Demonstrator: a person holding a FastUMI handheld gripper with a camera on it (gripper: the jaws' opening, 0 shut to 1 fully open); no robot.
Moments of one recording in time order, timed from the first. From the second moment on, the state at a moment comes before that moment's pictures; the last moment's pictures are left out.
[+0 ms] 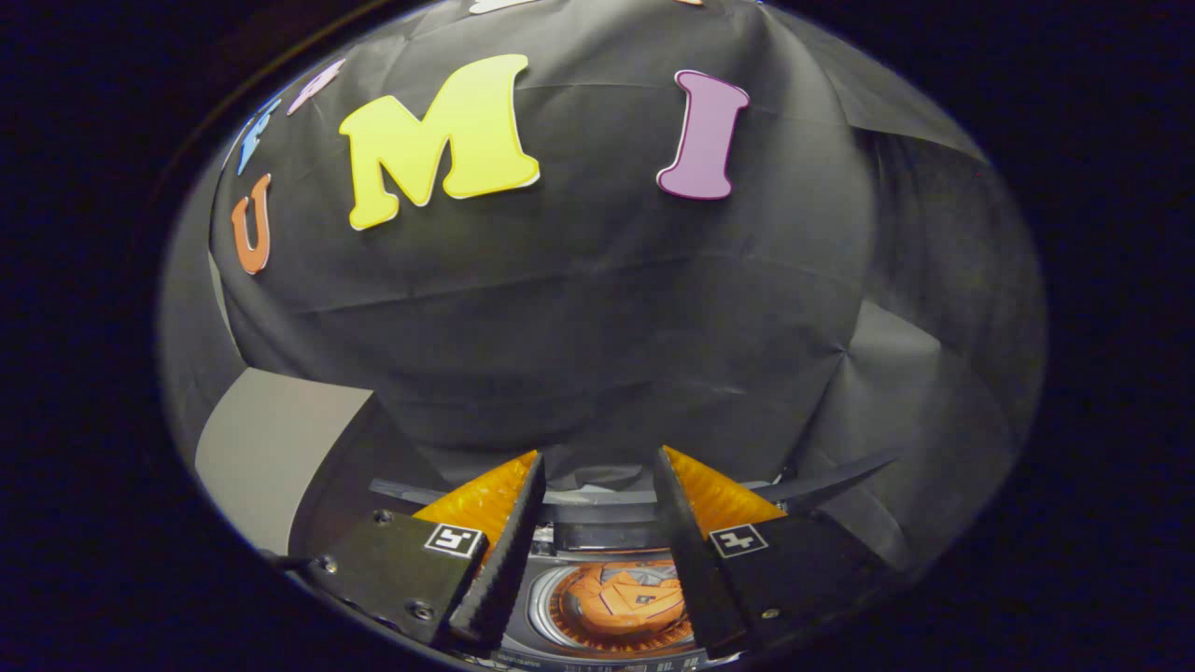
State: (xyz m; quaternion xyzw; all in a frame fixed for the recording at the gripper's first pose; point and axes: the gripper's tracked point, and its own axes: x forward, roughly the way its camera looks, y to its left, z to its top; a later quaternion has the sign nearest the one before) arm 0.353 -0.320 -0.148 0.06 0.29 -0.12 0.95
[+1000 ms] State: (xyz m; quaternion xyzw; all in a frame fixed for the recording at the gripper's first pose) arm 0.205 -0.264 -0.207 0.05 0.37 -0.15 0.92
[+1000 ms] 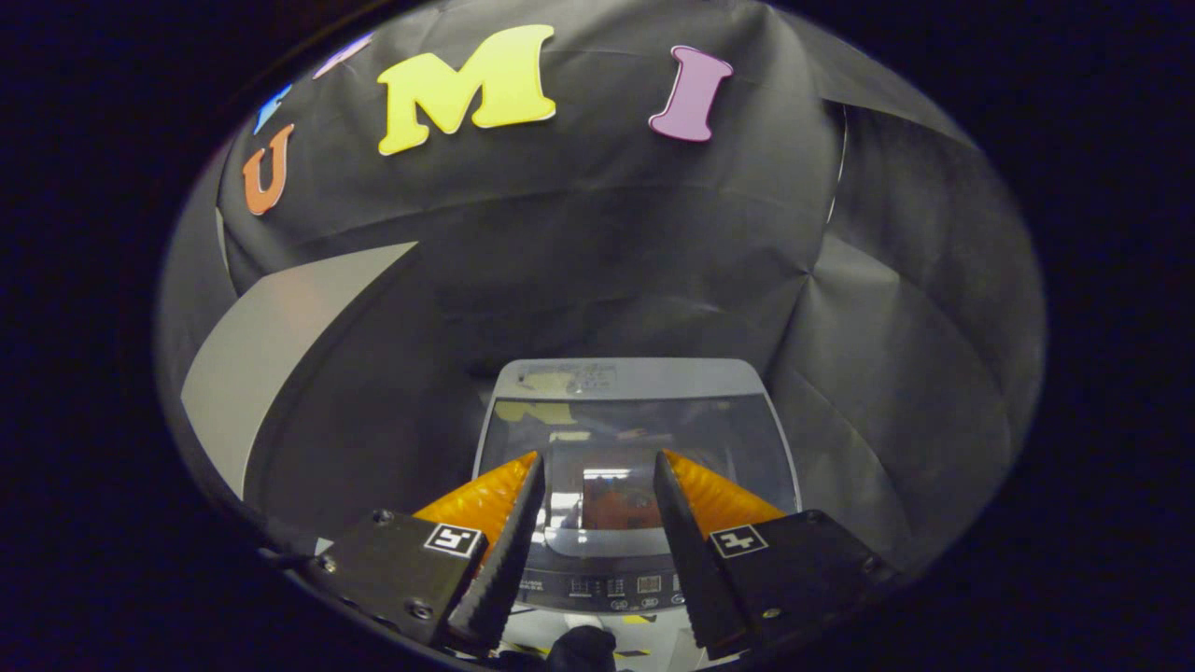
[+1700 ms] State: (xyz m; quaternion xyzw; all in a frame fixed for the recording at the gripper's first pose) arm 0.134 -0.208 -0.168 0.07 0.31 -0.20 0.93
